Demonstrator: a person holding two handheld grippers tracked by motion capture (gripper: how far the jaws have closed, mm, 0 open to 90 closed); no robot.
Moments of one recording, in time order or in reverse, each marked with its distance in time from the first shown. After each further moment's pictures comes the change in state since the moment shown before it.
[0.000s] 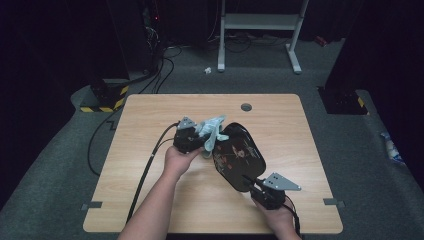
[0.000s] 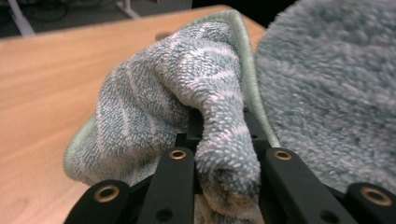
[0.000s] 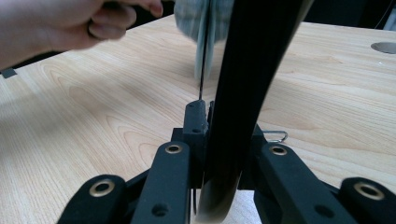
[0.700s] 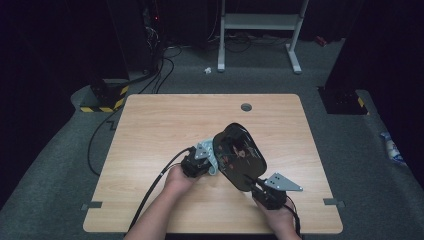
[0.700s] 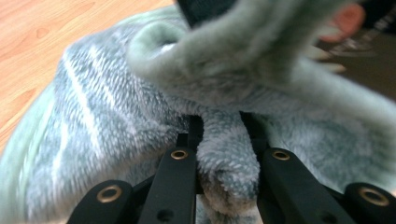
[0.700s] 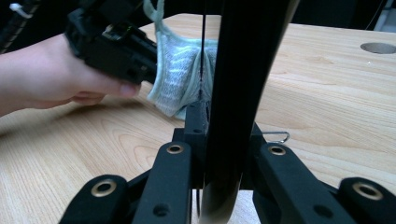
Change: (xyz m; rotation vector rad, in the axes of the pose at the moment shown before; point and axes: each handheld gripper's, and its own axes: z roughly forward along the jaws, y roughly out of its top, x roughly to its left) left arm -0.037 -0.065 0.018 0.214 0.060 0.292; right arm -0.001 -0.001 -0.002 -0.012 -0.020 0.014
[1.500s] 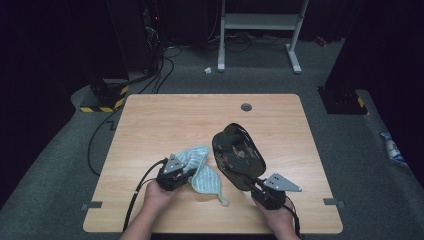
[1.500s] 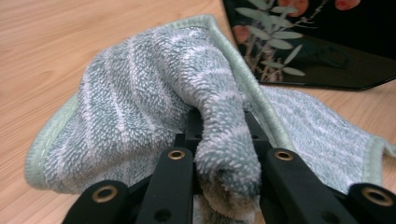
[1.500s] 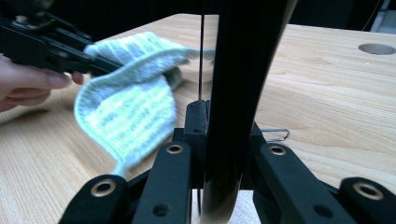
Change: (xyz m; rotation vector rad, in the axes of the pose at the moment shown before) left arm 0.011 -0.056 -0.072 -0.148 0.024 -0.124; right arm 0.001 -0.001 0.002 -0.005 -0.011 -0.008
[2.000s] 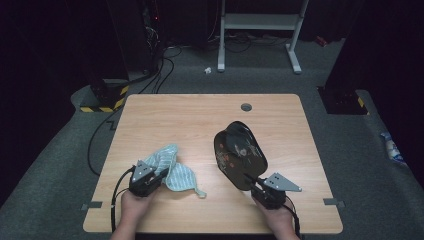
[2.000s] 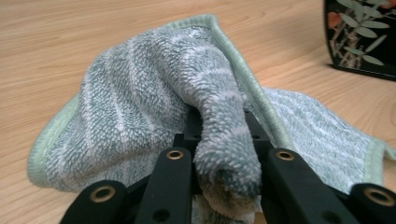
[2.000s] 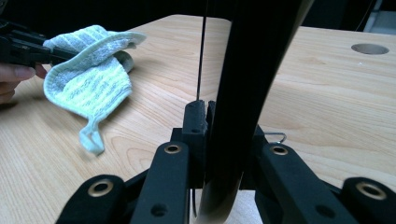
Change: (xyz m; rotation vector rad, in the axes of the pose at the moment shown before) left arm 0.036 -0.045 -0.049 -0.066 0.184 -0.140; right arm -0.001 0.000 0.001 -0.004 -0.019 0.005
